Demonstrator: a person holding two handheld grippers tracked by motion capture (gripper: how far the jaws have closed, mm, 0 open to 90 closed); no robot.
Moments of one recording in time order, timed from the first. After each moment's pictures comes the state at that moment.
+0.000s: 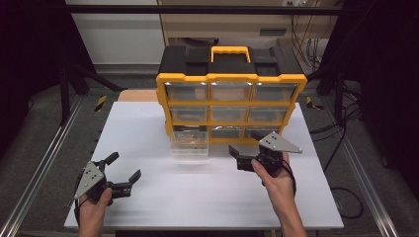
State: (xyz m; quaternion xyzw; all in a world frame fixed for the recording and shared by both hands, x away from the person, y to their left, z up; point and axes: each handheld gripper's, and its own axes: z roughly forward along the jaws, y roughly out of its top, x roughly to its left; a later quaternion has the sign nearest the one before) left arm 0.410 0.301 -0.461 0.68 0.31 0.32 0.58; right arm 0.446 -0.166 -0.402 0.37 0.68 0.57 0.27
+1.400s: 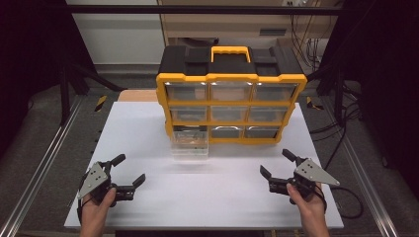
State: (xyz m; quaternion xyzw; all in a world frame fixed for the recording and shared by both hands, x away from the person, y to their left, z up) left arm 0.411 0.294 -0.465 0.70 0.29 0.29 0.59; right arm 0.403 -0.245 -0.453 0.36 0.66 0.59 0.31
